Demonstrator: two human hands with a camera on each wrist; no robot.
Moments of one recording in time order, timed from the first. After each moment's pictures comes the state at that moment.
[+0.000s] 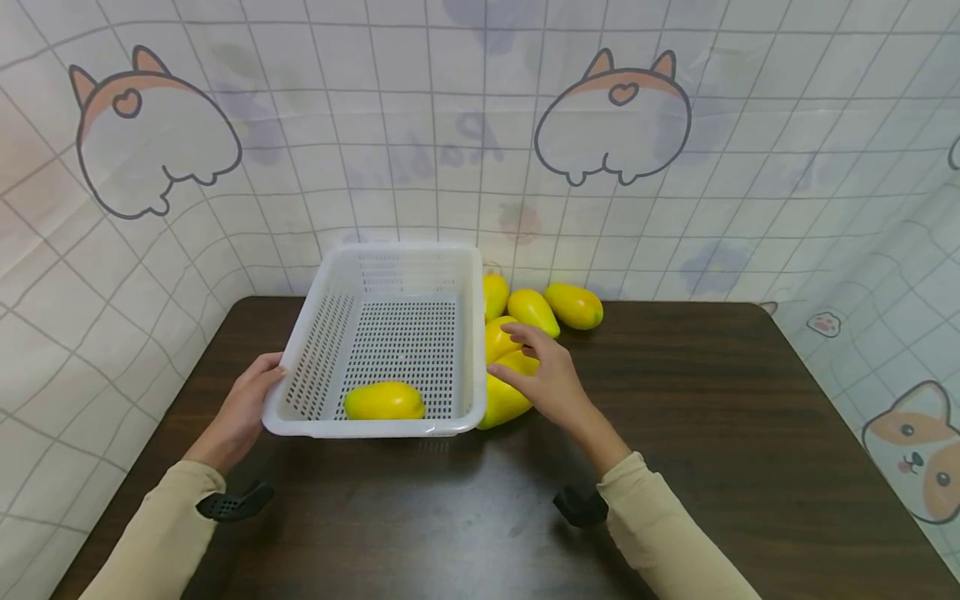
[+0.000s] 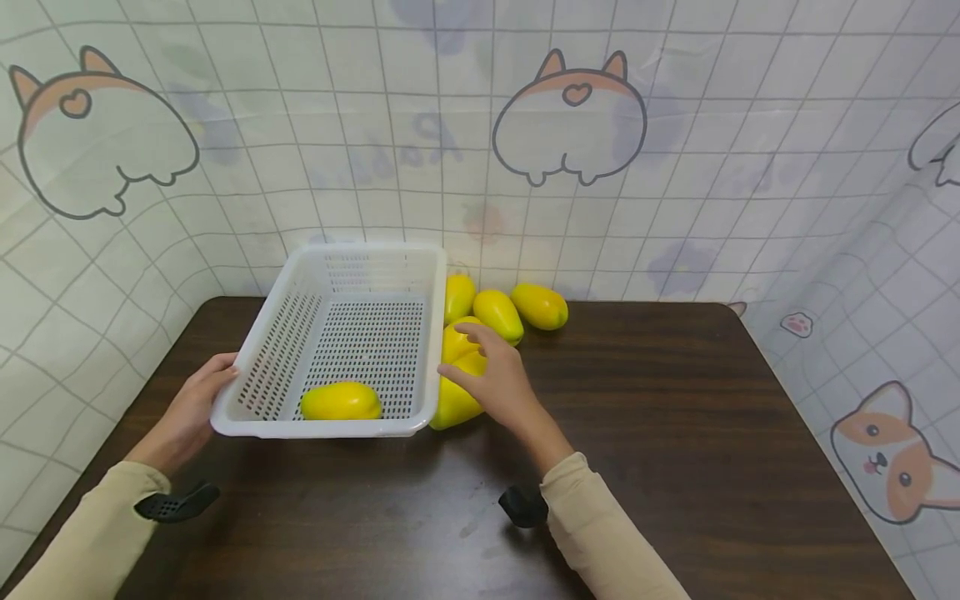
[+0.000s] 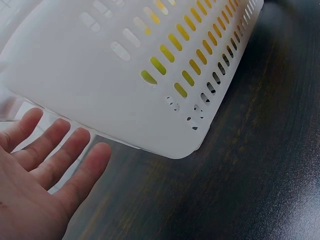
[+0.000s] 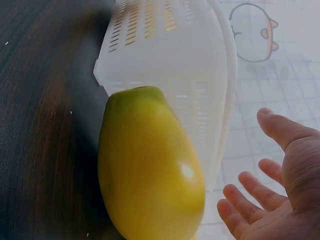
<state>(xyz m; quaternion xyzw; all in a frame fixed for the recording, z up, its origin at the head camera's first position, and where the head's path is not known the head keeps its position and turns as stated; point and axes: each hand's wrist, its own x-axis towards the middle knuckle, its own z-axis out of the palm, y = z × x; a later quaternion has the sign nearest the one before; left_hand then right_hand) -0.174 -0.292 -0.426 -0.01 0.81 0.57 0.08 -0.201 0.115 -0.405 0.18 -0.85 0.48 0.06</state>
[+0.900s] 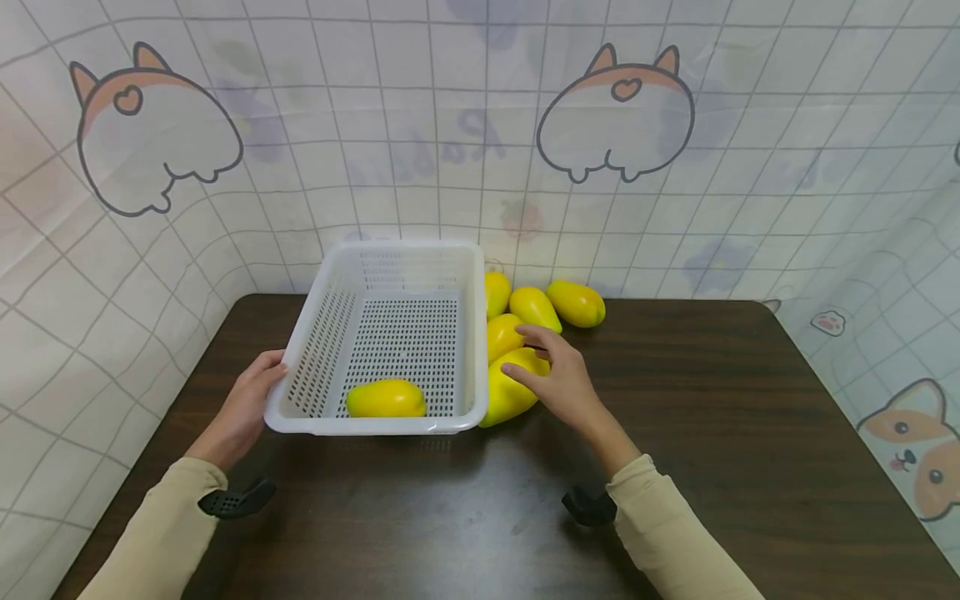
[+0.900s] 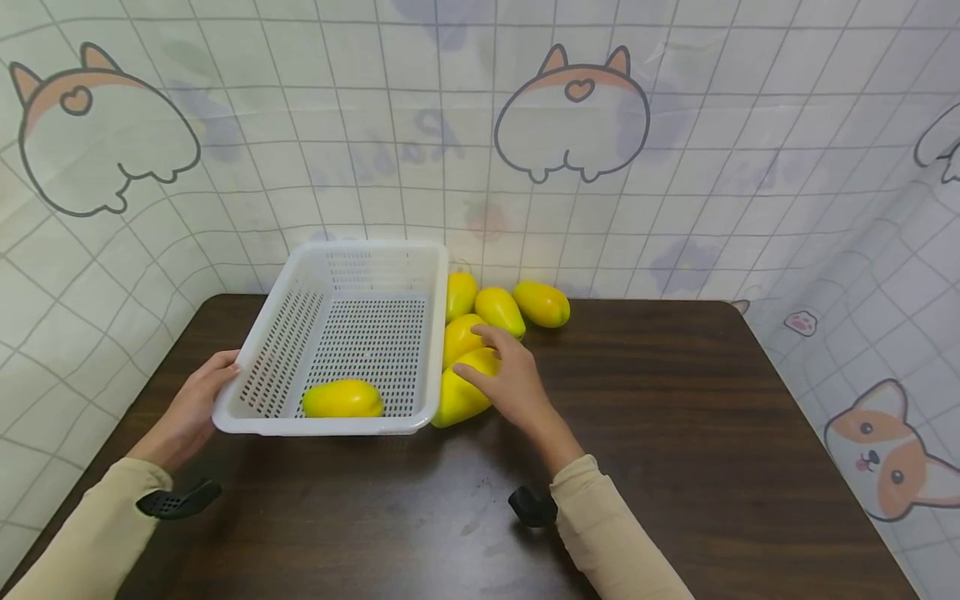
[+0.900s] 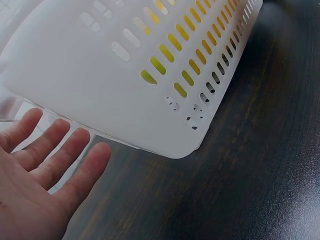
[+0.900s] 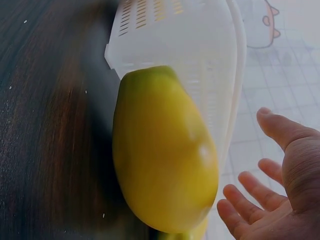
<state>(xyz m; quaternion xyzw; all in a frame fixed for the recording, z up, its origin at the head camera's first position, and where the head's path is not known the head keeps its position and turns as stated) -0.174 -0.292 -0.426 0.00 0.82 0.57 0.08 -0.204 0.129 -0.417 0.17 -0.85 0.50 0.05</state>
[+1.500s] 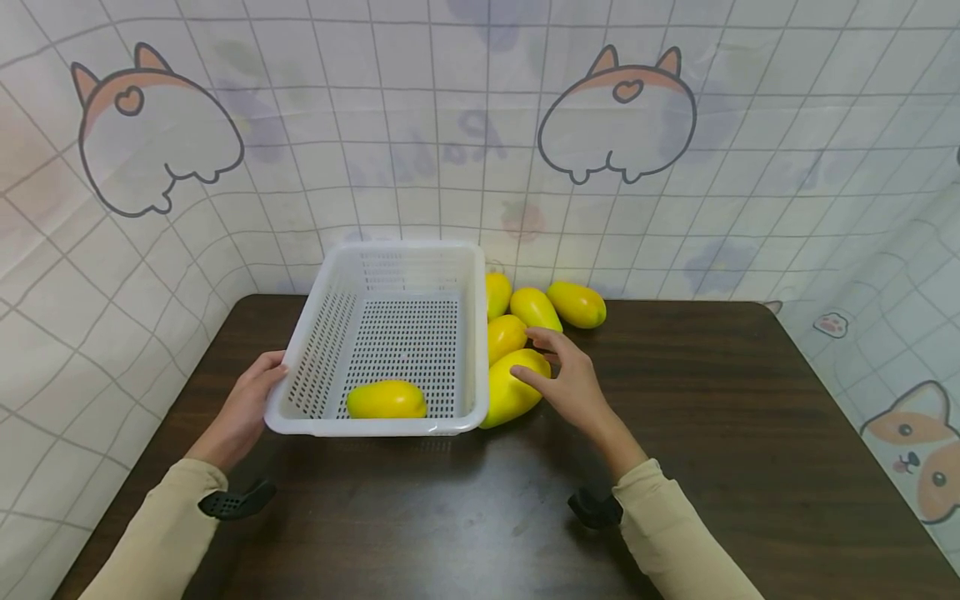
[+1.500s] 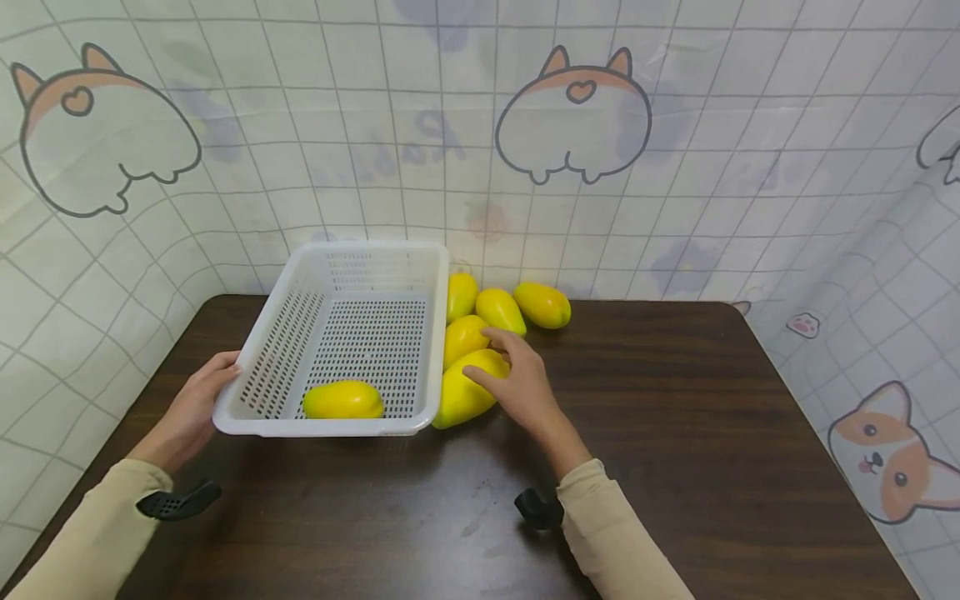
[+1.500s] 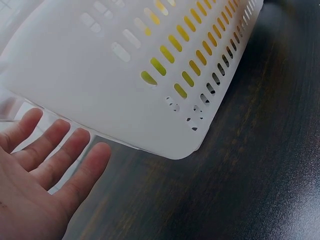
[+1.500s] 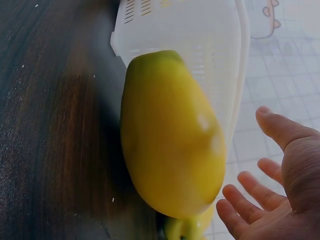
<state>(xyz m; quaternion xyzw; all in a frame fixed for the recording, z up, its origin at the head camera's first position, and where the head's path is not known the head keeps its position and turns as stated) -0.175 -0.293 -0.426 0.00 0.82 0.57 0.08 -0.204 0.140 -0.424 0.16 -0.85 0.50 0.05</state>
